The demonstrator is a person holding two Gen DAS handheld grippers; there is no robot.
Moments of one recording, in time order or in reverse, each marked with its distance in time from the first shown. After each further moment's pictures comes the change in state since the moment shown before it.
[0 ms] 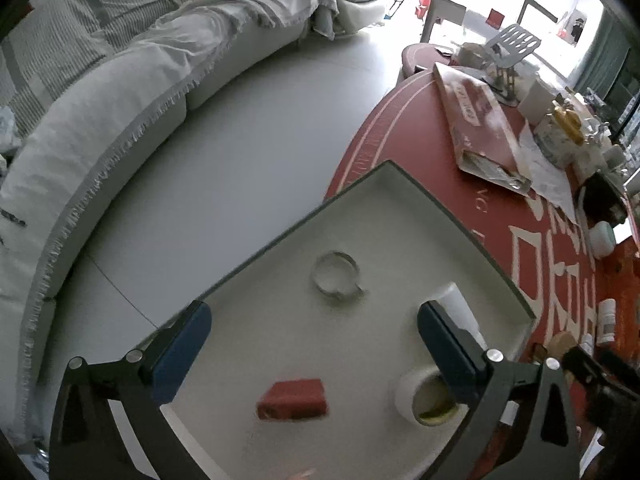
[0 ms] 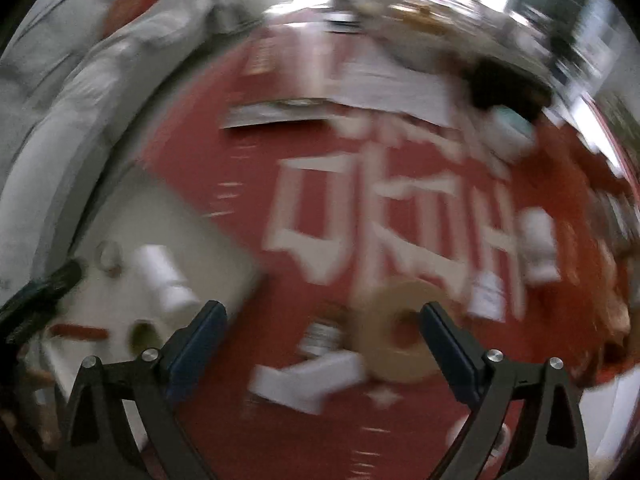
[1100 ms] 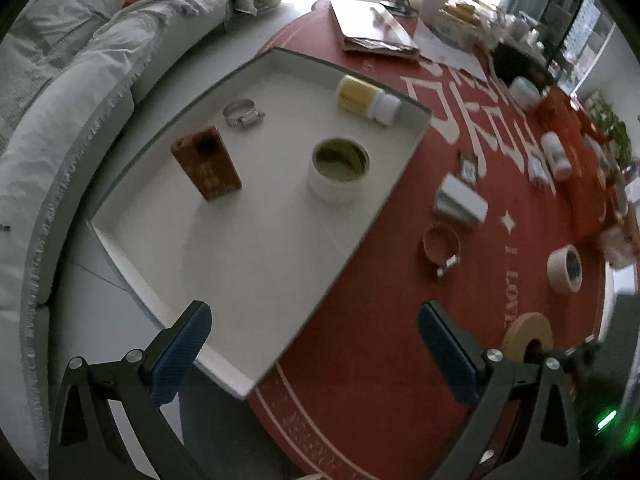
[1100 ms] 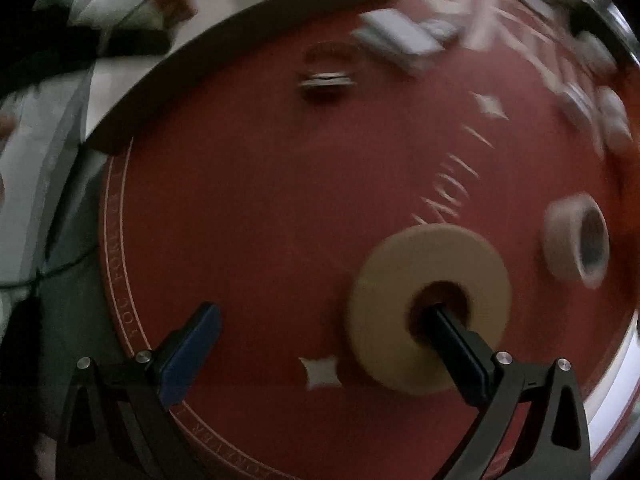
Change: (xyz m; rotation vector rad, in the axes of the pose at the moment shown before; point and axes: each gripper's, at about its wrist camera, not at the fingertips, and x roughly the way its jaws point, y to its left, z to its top) left arm -0.052 -0.039 -0.144 0.242 0.089 -0.079; right arm 0.001 0.004 -0.197 -0.407 0.271 0.140
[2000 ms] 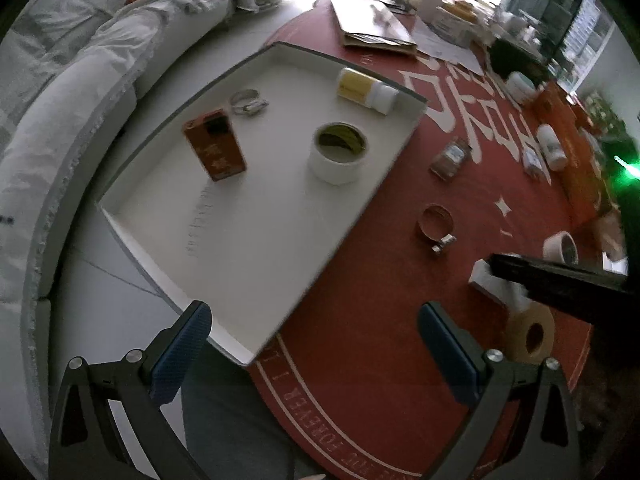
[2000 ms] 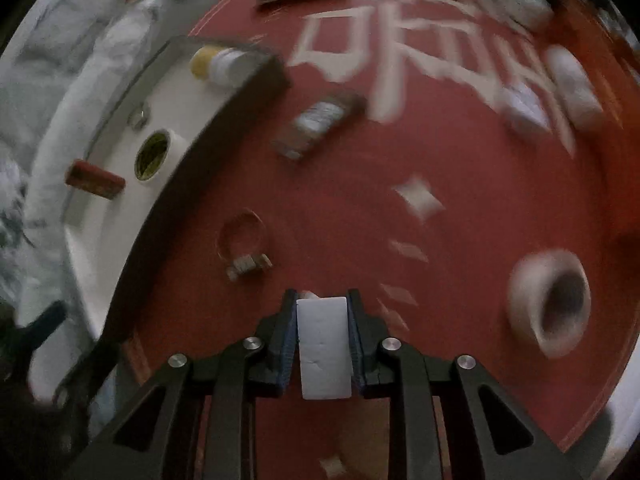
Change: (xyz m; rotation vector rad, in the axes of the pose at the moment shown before) left arm -0.010 -0.004 -0.014 0.009 0.012 -0.007; right arm -0.008 -0.071 0.053 0.376 -0.116 0.115
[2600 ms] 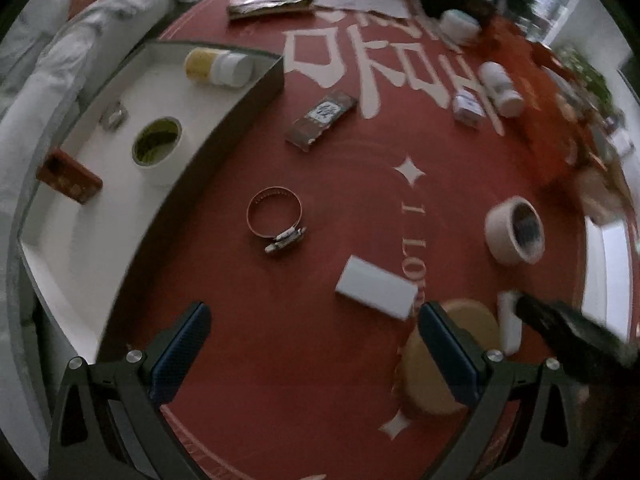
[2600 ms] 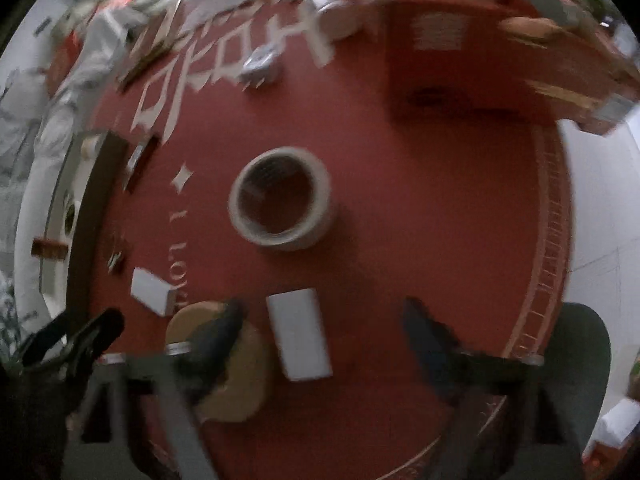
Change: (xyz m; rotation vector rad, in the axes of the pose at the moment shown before) left arm 0.041 -0.123 0.009 0.078 0.101 -0.030; right arm -0.048 -0.116 -0.062 0.312 -0.105 -0.090
